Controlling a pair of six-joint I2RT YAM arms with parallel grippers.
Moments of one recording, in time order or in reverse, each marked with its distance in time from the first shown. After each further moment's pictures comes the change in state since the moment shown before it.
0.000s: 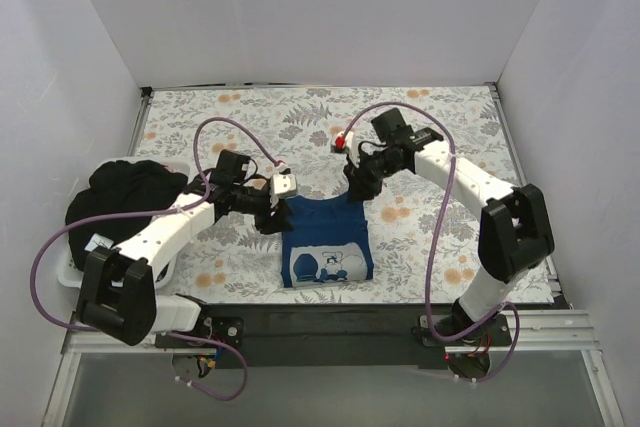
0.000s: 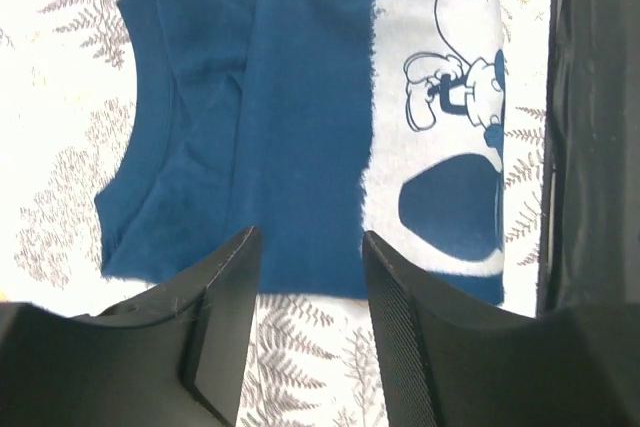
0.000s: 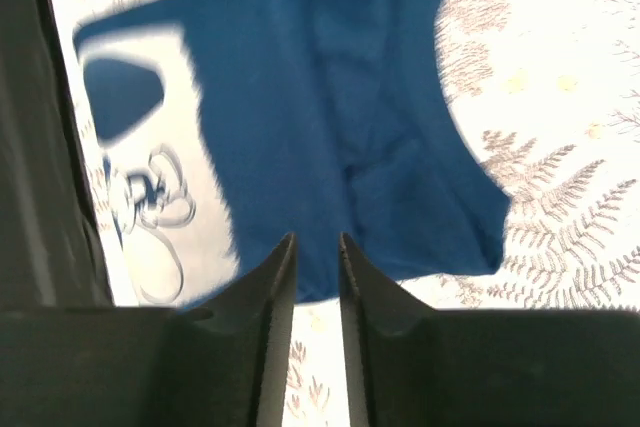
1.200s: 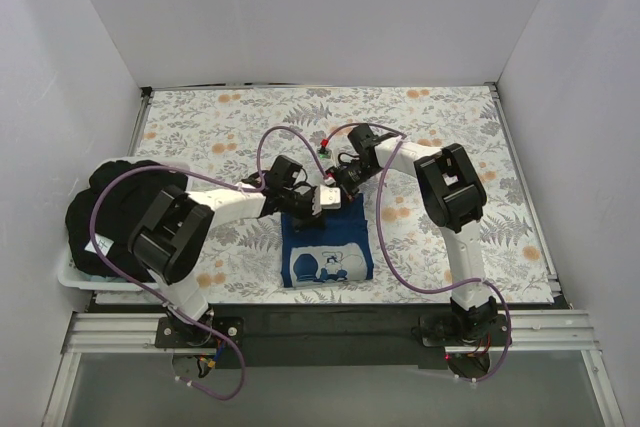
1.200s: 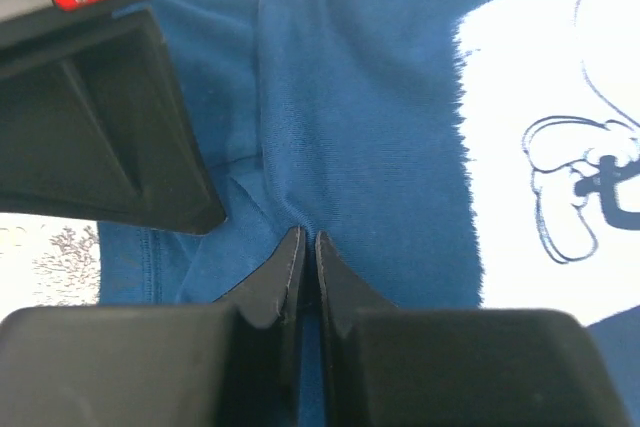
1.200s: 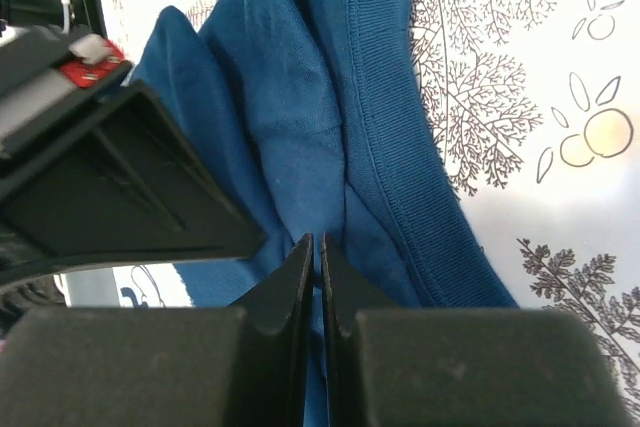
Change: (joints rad) left arm -0.220 0.429 0.086 0.341 -0.136 -0.014; right arm -0.029 0.553 0.233 0.085 -0.286 0.353
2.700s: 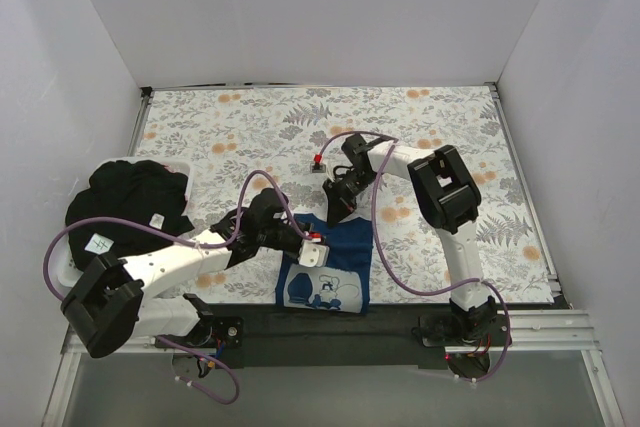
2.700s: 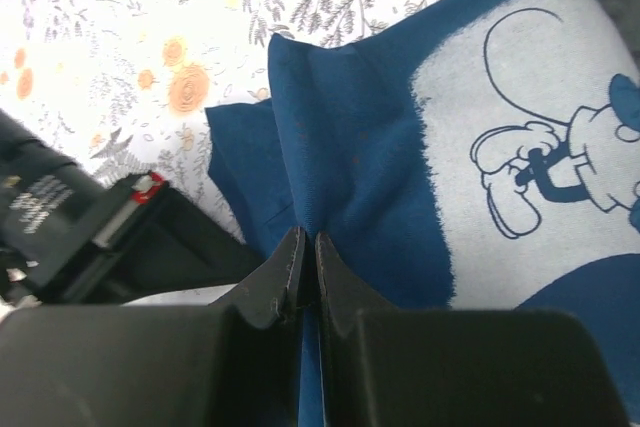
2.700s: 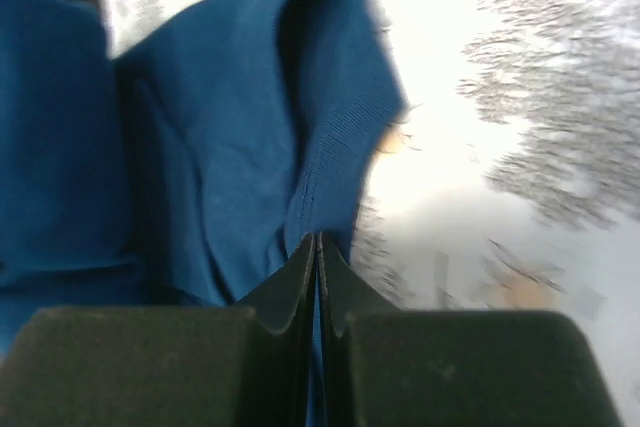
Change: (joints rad) left arm -0.195 -0.521 -0.332 0.124 -0.046 0.270; right arm 0.046 -0.005 -0.005 -0.130 0.021 -0.286
